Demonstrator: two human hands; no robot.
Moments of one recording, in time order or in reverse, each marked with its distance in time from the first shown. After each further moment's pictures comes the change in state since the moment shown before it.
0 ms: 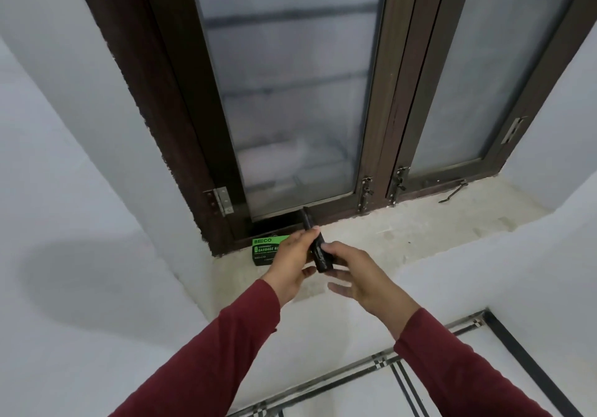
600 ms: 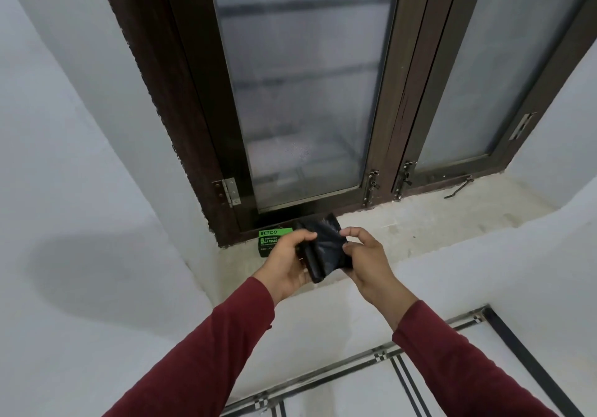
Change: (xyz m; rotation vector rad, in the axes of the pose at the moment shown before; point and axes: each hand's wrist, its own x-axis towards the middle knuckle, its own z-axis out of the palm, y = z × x) left_hand -0.009 -0.006 -0.021 -0.316 -0.080 -0.197; right_hand 0.014 0.006 0.007 0.136 0.203 -0.198
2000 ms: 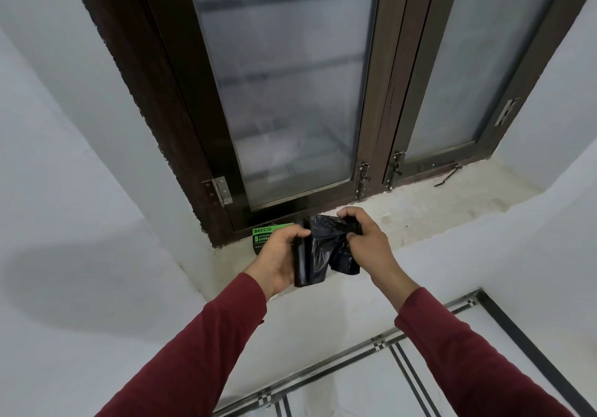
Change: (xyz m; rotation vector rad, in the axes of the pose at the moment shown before) left_hand -0.001 0.006 -0.006 0.125 -0.050 -0.039; right_hand -0.001 -0.011 -0.014 -0.517 0.058 -0.306
